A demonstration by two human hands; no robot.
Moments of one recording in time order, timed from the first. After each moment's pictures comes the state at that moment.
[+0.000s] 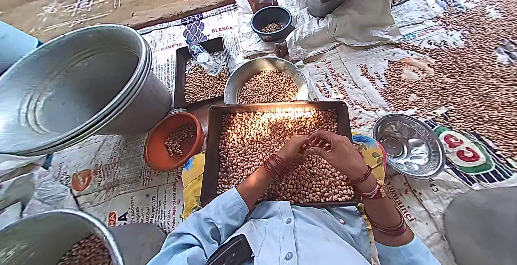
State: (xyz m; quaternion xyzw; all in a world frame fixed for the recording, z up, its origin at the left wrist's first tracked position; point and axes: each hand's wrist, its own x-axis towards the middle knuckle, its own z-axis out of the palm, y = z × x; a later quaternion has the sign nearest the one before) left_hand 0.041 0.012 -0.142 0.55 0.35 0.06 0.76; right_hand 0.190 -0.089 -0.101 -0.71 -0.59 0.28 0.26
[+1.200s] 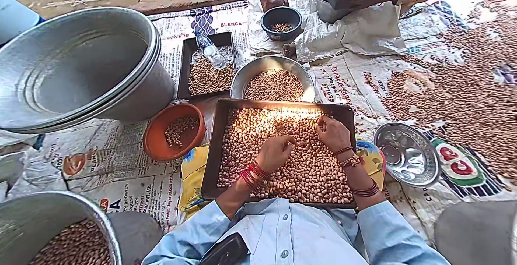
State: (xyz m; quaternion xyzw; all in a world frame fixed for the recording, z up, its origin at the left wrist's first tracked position) left_hand -0.028 0.022 -0.128 0.84 0.35 0.08 0.41; right_hand 0.198 -0.027 -0.133 -0.84 -0.51 0.17 0.10
